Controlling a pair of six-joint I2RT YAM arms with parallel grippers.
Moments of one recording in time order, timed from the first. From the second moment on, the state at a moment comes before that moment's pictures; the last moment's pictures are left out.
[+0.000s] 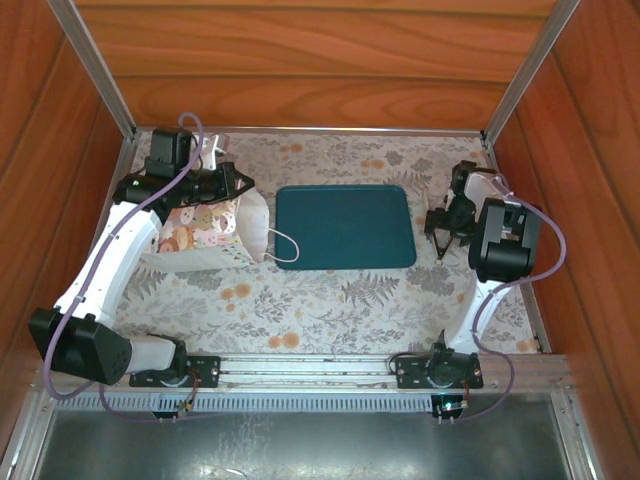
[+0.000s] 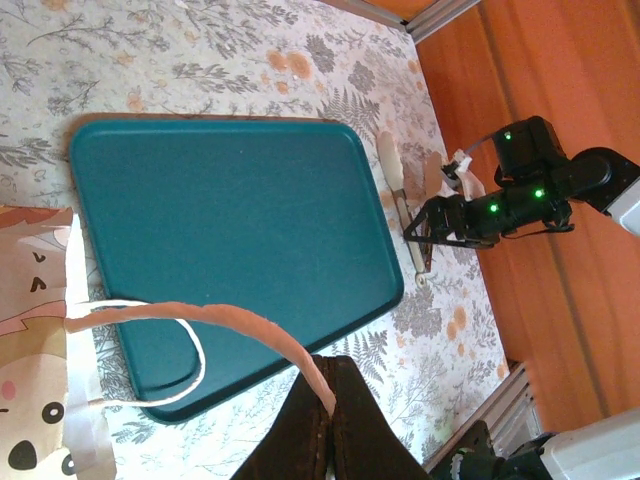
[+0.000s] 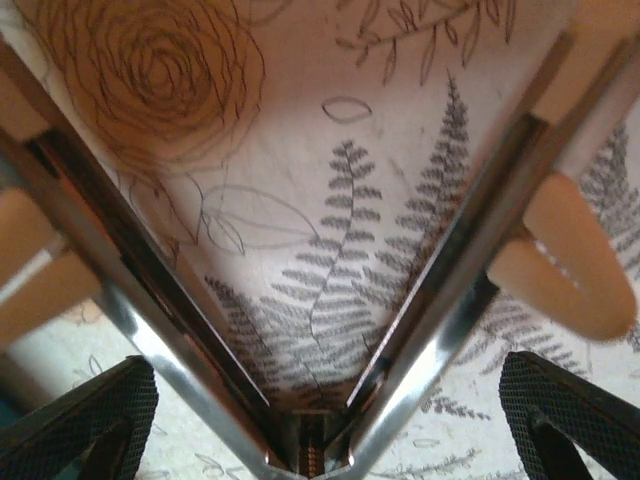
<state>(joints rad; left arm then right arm) -0.25 1.31 1.32 -0.71 0.63 -0.47 -0.12 2.02 1.44 -1.04 0.03 0.05</state>
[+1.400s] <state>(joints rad) -0.25 1.30 1.29 -0.69 0.63 -0.50 -0.14 2.11 1.55 -1.05 -0.01 0.01</state>
